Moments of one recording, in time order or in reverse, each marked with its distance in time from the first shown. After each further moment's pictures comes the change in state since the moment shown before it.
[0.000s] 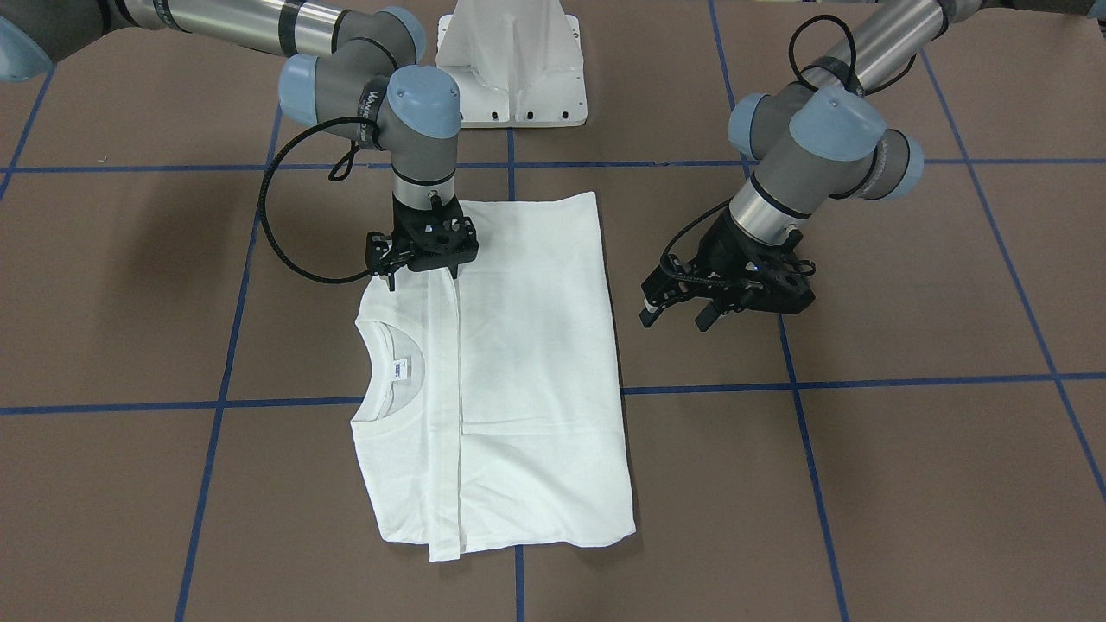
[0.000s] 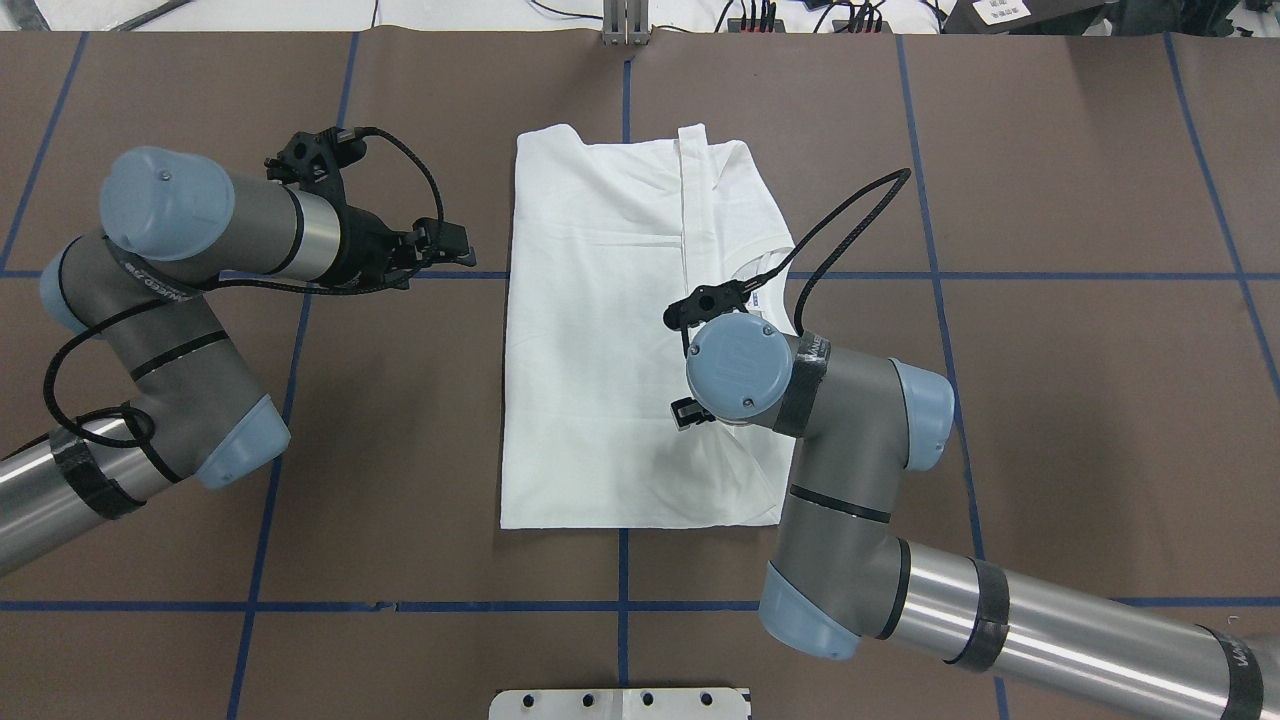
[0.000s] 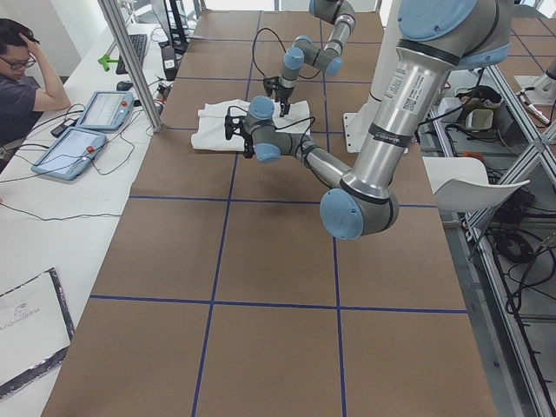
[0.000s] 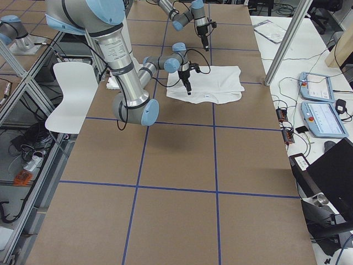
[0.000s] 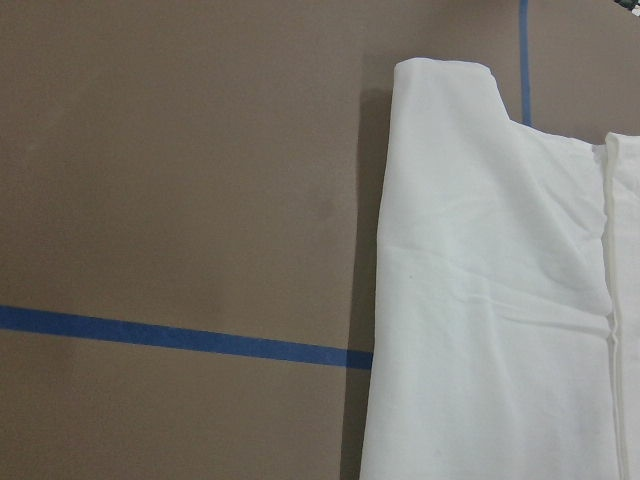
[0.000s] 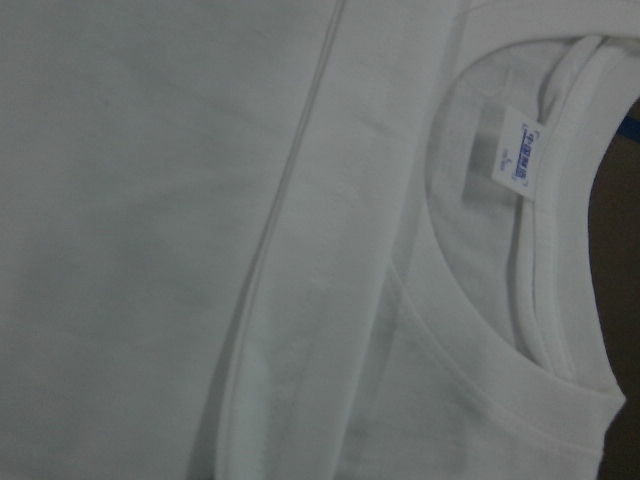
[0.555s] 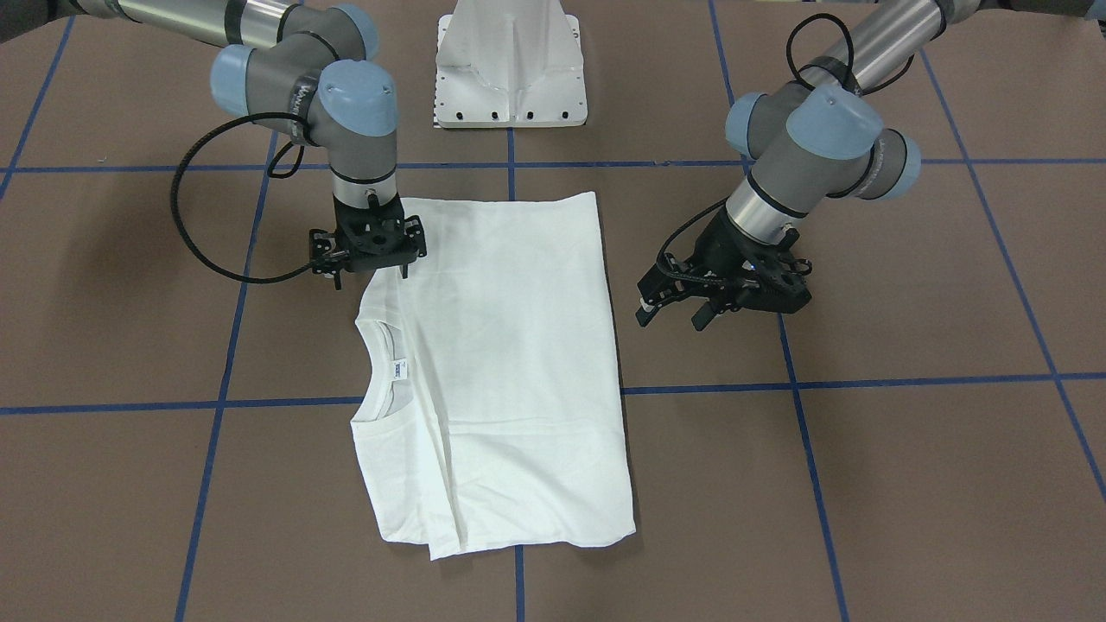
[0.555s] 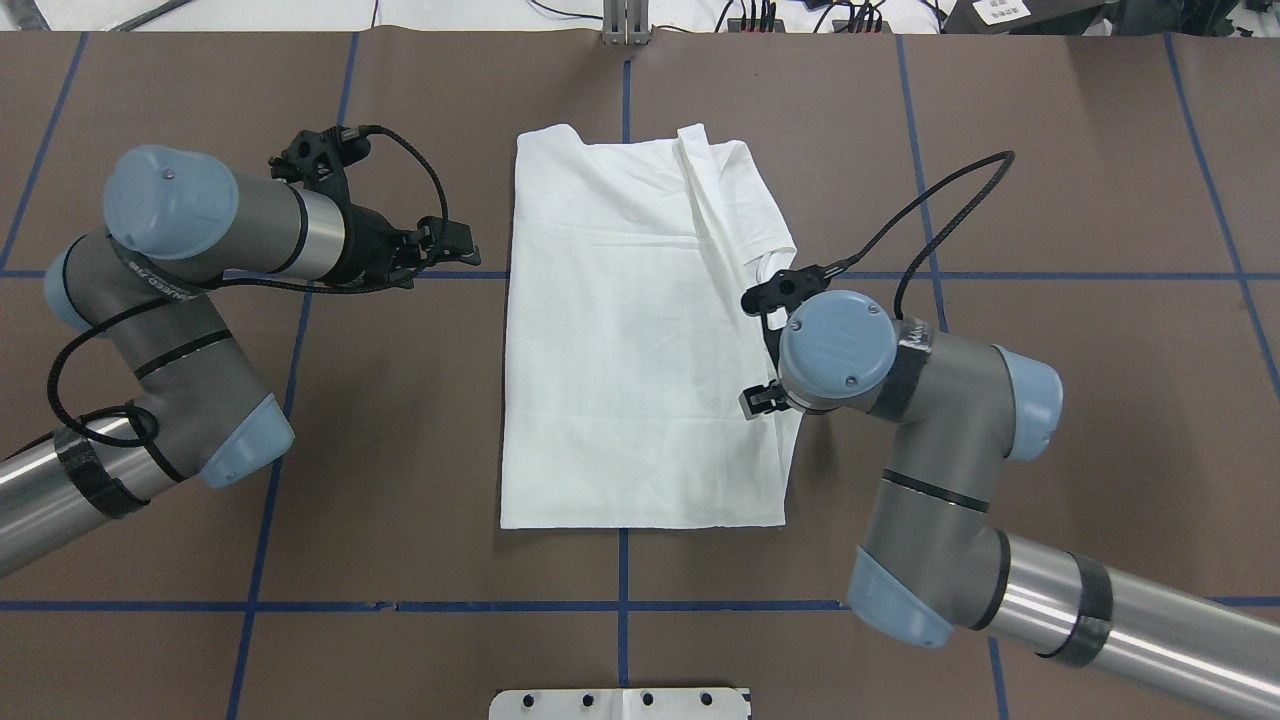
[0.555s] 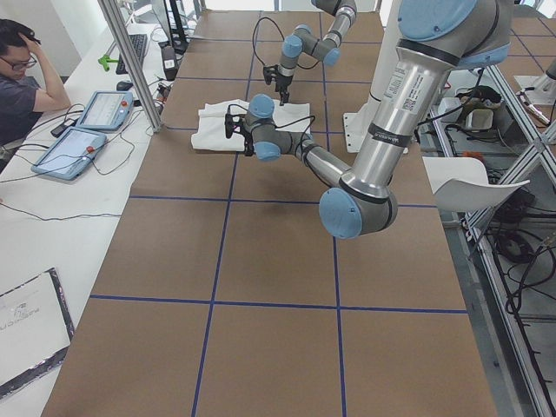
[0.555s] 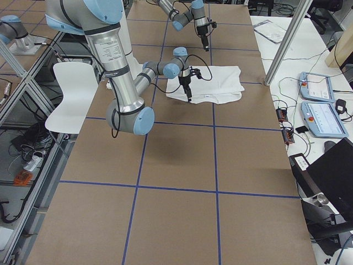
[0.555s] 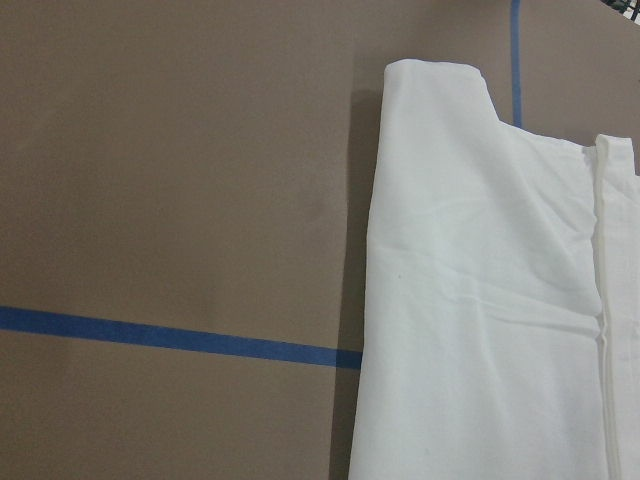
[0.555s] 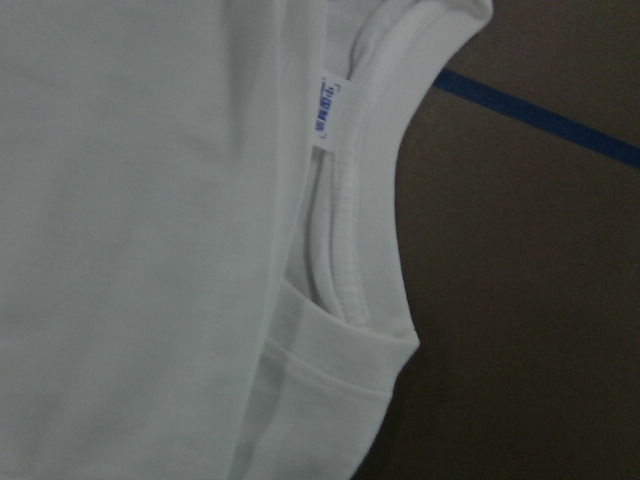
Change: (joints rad) left arm 0.002 -0.006 0.001 0.000 0.000 -0.003; right arm 0.064 -0.170 0.142 -0.001 0.048 -0.024
